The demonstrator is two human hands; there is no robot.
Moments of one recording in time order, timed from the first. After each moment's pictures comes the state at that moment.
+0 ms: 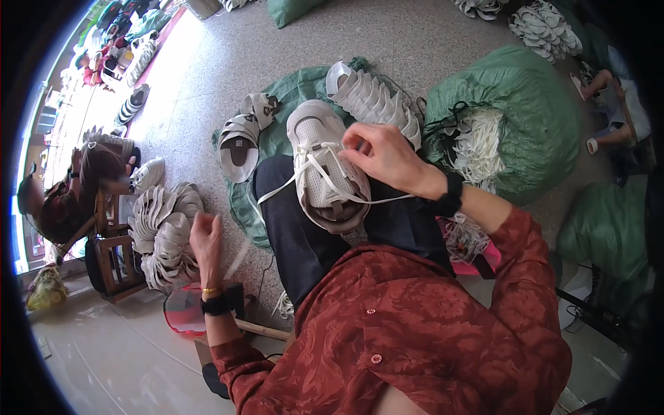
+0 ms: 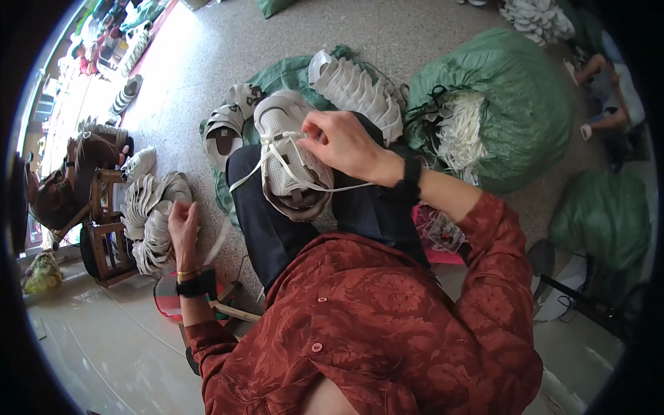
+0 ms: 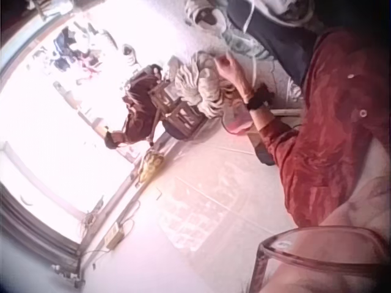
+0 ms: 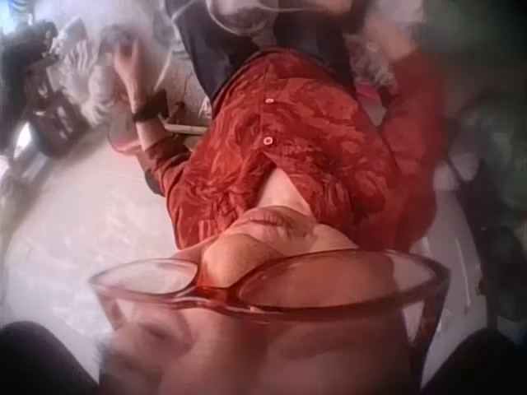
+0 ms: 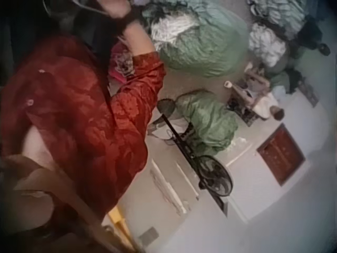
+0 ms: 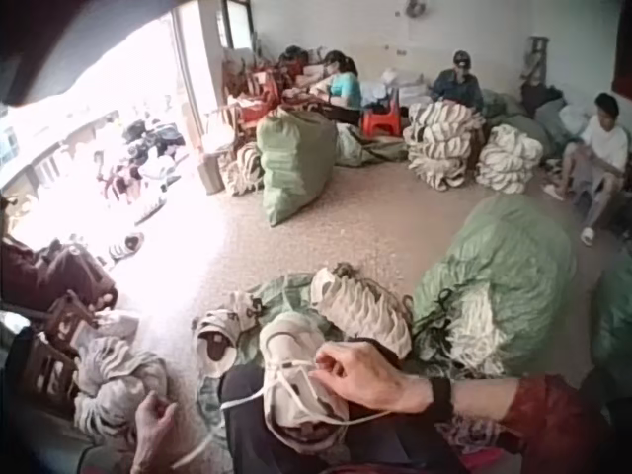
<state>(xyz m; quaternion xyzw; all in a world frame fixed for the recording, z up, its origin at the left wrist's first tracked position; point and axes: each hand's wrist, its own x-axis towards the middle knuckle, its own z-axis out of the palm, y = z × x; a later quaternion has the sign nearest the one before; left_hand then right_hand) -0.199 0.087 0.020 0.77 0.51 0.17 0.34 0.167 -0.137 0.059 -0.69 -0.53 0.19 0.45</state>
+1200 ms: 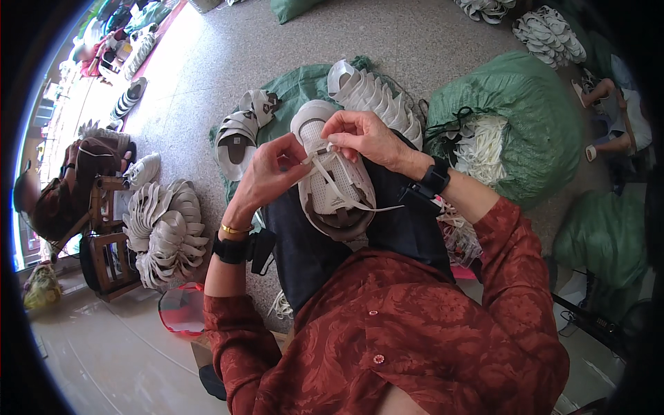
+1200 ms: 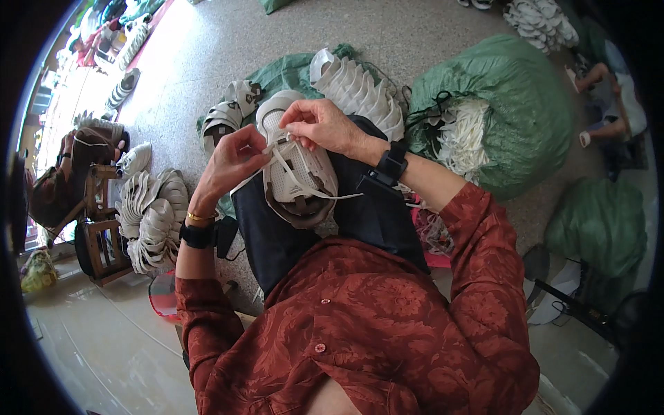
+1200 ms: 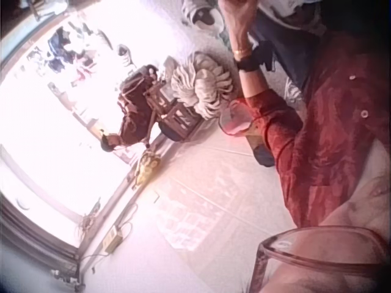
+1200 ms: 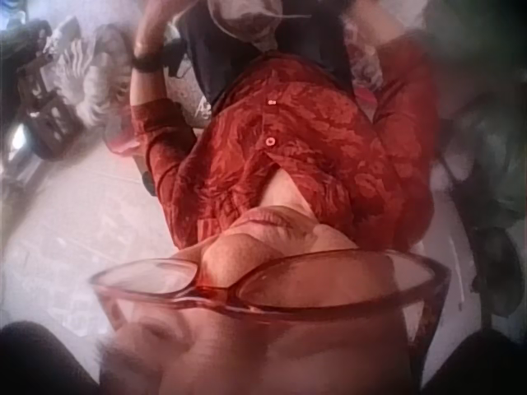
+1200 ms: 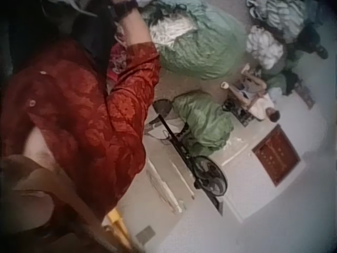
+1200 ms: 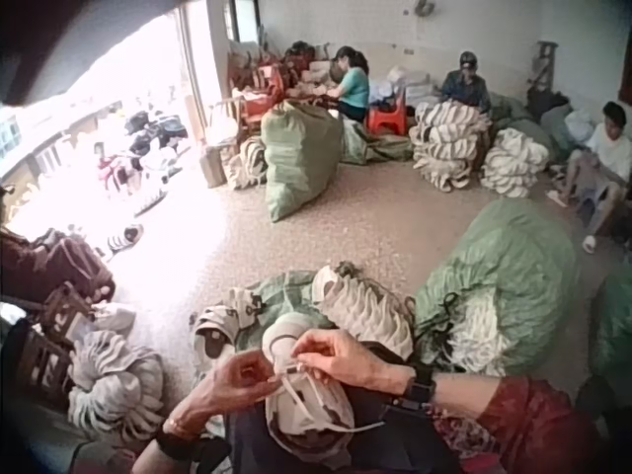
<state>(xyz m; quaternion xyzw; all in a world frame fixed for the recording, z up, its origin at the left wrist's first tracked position) -0.009 0.063 0.068 0.81 0.17 0.05 0.56 0.182 -0.085 0.041 -0.53 -0.40 0.50 0.55</state>
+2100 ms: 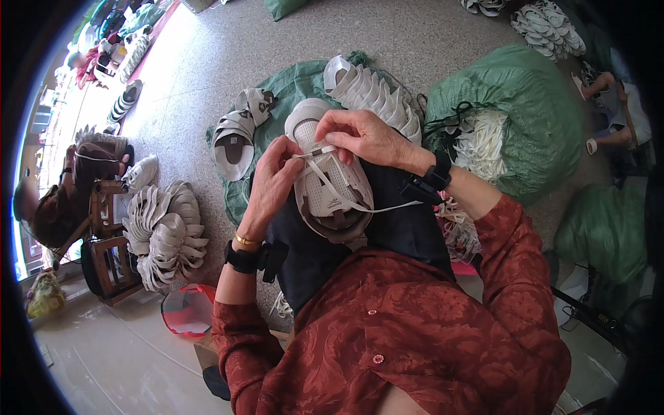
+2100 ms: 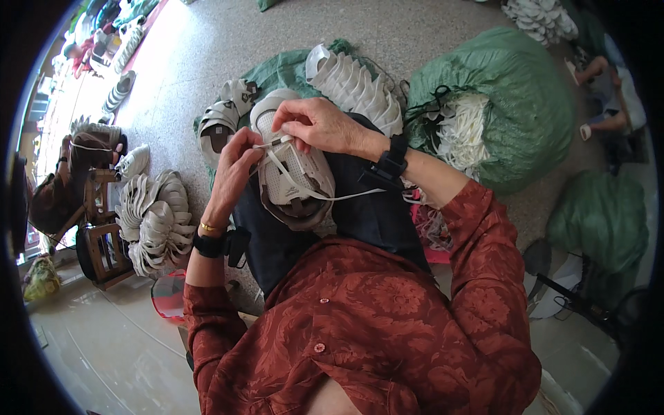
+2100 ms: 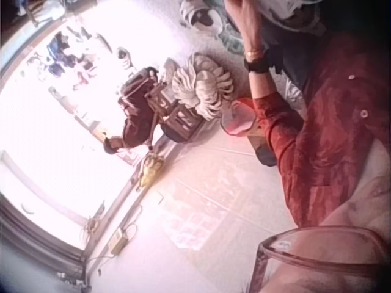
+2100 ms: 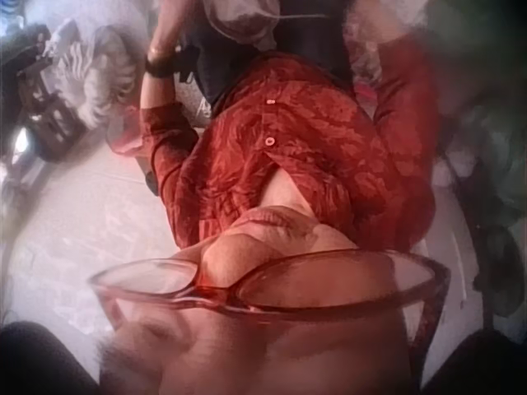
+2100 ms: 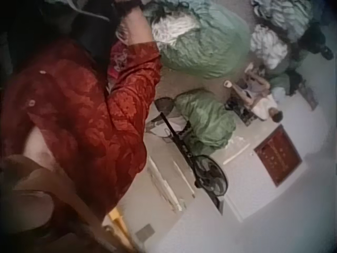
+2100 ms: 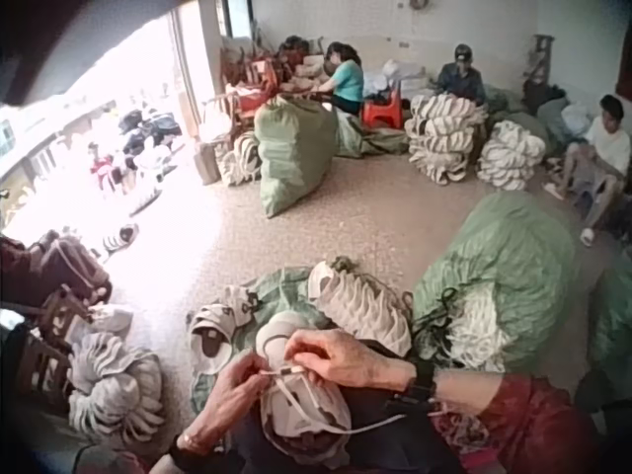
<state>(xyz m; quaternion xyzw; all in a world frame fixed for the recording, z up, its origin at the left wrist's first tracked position) -0.007 0.040 0.054 0.76 0.26 0.12 0.59 0.188 -0.086 0.047 -0.54 -0.49 0.45 0.52</state>
